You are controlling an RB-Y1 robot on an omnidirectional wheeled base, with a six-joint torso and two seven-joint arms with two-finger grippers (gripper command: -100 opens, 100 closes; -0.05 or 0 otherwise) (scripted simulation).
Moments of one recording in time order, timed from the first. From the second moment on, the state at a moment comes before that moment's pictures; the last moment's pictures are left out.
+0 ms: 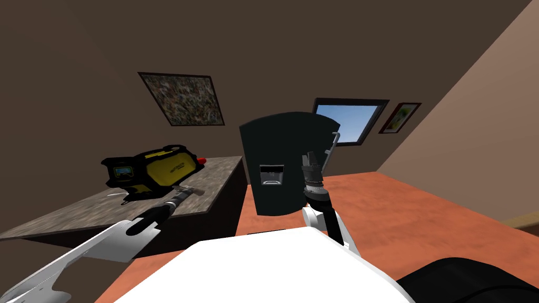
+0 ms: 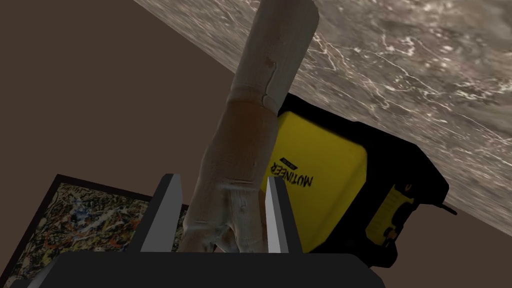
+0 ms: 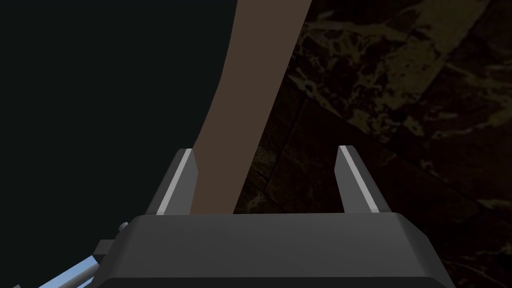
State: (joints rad) left arm 0.44 0.91 0.10 -1.76 0.03 0.38 -0.01; right arm 0.46 -0.04 0.07 -2.36 0.09 -0.50 0.16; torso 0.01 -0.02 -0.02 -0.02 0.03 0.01
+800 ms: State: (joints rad) left arm 0.61 0.82 0.23 -1.98 0.02 0.45 -0.08; right arm 0.46 -0.04 0.07 -2.36 0.09 -0.50 0.16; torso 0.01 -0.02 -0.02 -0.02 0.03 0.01
